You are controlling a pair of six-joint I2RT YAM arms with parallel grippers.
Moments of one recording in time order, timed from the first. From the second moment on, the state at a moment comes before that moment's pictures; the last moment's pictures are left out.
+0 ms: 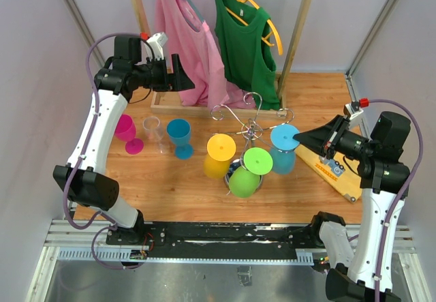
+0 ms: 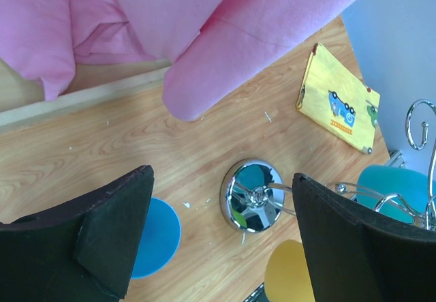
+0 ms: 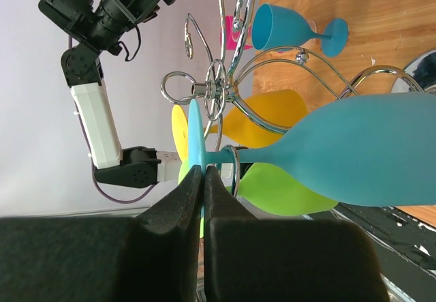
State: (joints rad) left arm -0.17 1.56 1.79 -0.81 0.55 -0.25; right arm -0.27 0.79 1.14 -0.84 -1.13 0.88
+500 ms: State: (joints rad) left arm -0.17 1.56 1.79 -0.81 0.56 -0.25; right arm -0.28 0.79 1.15 -0.88 -1.11 0.85
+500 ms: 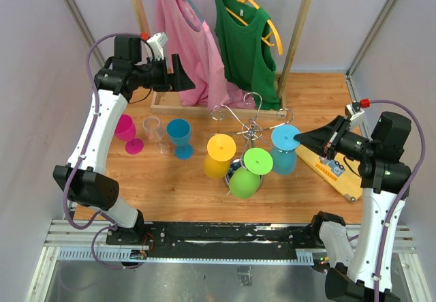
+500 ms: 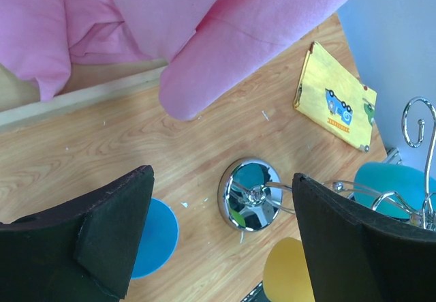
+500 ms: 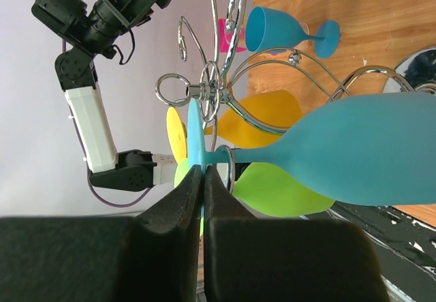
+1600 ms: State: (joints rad) left arm -0.17 1.56 1.77 -0.81 0.57 -0.25; right arm -0.30 0.80 1.25 -1.03 -1.06 0.82
